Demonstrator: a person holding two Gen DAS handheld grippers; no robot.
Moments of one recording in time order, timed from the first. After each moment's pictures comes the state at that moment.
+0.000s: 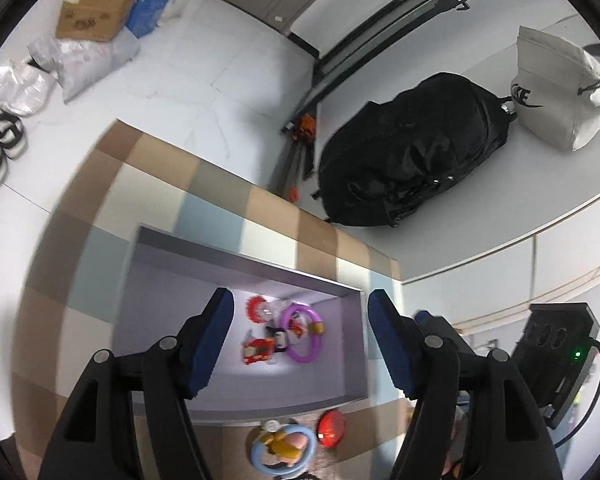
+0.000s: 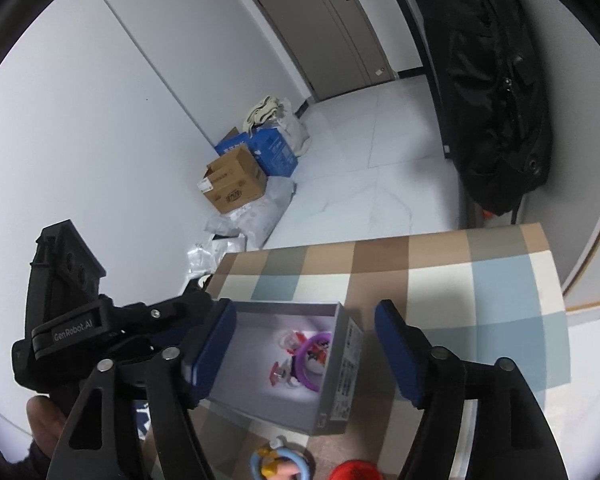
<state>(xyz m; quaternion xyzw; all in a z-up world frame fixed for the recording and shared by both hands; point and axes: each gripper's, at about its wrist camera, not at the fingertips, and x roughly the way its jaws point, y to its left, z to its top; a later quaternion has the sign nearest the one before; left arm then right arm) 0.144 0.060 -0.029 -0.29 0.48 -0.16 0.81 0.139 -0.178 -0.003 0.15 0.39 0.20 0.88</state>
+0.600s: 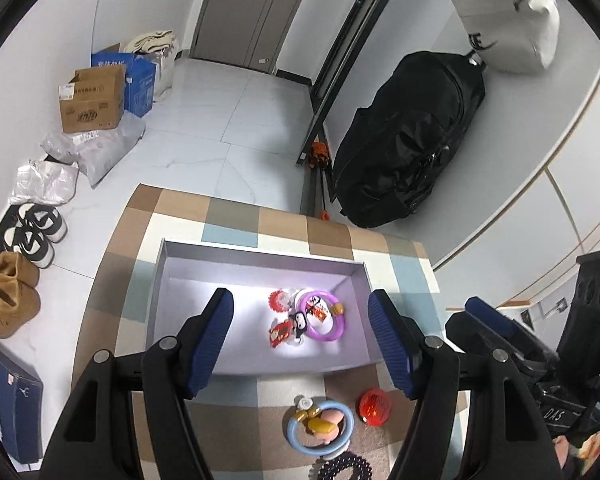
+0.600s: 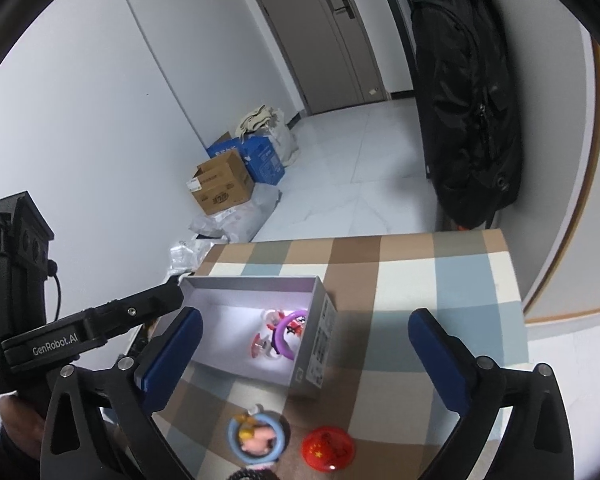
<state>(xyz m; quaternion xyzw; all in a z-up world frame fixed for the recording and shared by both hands) 0.098 0.029 -0.003 -0.14 0.43 -0.13 0.88 0.096 -0.186 0.007 0.11 0.37 0.18 0.91</state>
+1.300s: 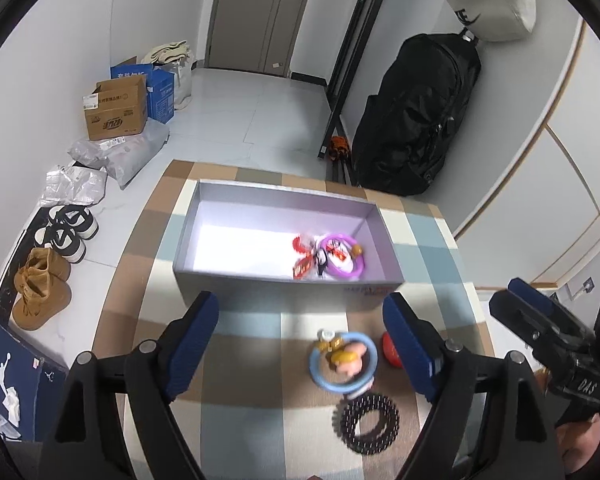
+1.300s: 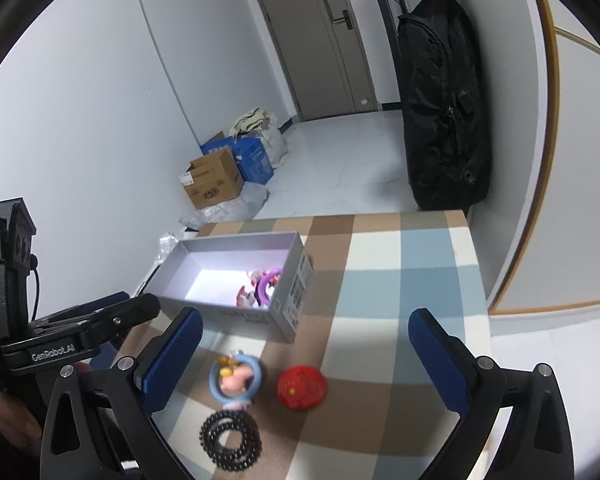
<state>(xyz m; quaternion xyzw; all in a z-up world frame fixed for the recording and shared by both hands) 0.040 0.023 -0.018 -0.09 0.42 -0.09 0.90 0.035 -0.203 0.003 0.08 0.35 0.16 0.92</state>
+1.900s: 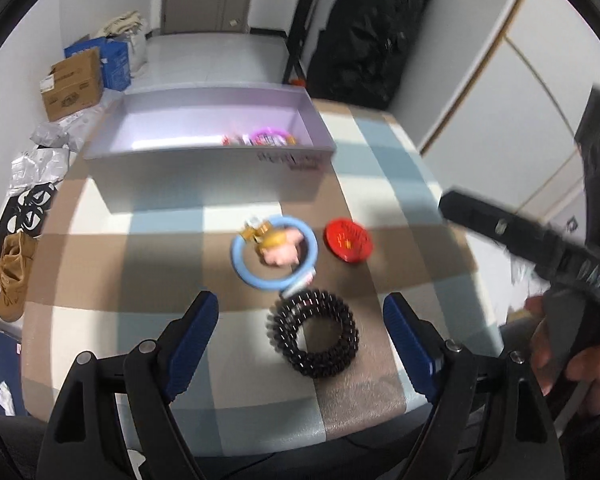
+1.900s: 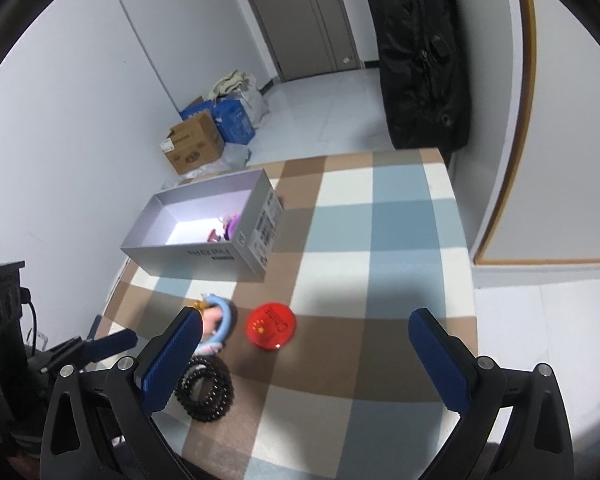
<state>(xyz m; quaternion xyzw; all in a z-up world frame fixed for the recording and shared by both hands) 0.007 -0.029 -0.059 -0.05 0.49 -0.16 0.85 0.027 -0.225 -0.025 0.08 0.43 0.14 0.89</state>
